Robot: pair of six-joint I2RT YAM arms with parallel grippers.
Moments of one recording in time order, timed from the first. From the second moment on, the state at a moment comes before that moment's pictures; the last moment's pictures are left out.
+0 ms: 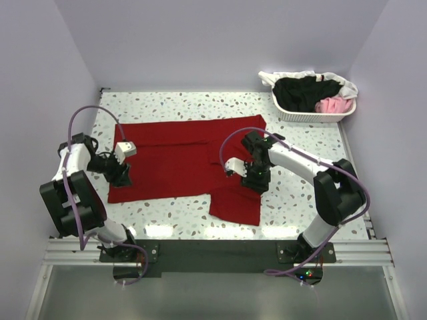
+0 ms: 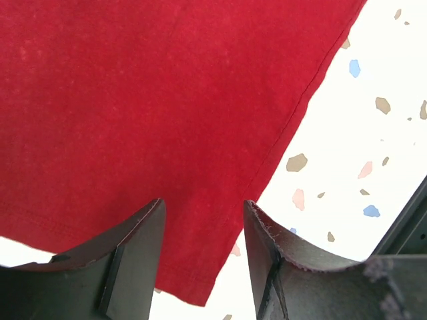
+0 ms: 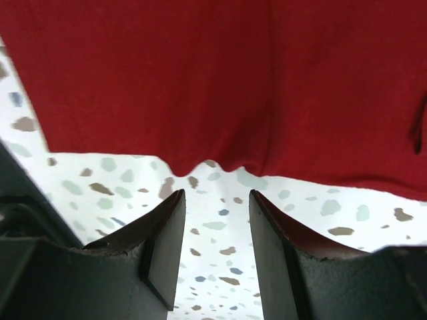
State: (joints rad) left arm 0.44 1.54 1.03 -1.09 0.68 1.32; right arm 0.56 1.67 1.17 -1.03 -0.19 -0.86
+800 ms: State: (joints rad) left arm 0.51 1.57 0.95 -0.91 0.55 1.29; right arm 0.56 1.75 1.08 -0.79 -0.07 -0.86
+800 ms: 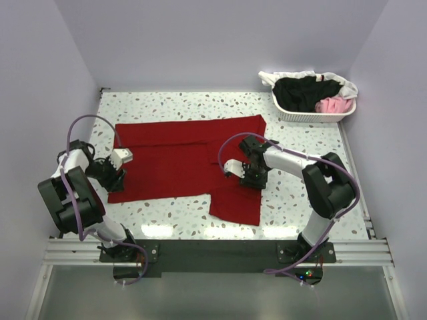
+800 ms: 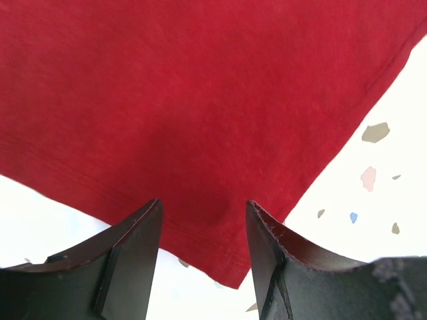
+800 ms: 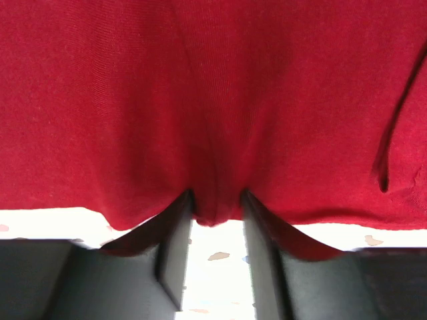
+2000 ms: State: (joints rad) left arm 0.56 1.44 0.72 -0.91 0.46 1.91; right arm 0.56 1.74 1.08 -0.84 -0.07 -0.85
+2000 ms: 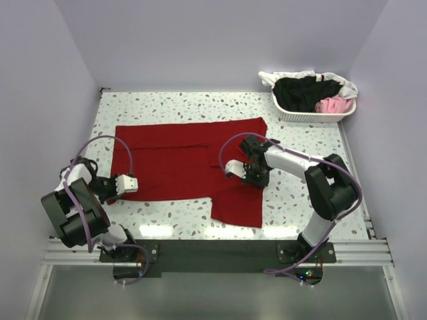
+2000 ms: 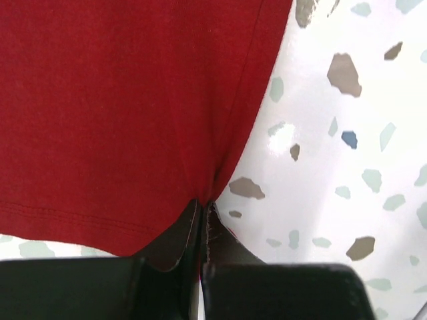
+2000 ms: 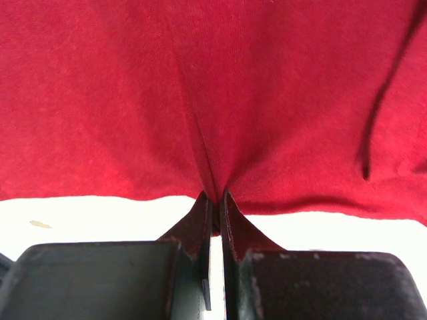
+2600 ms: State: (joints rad) left arm 0.59 1.48 0.91 -1.08 0.50 1.89; right arm 0.52 1.70 1.26 -0.99 -0.09 -0.86
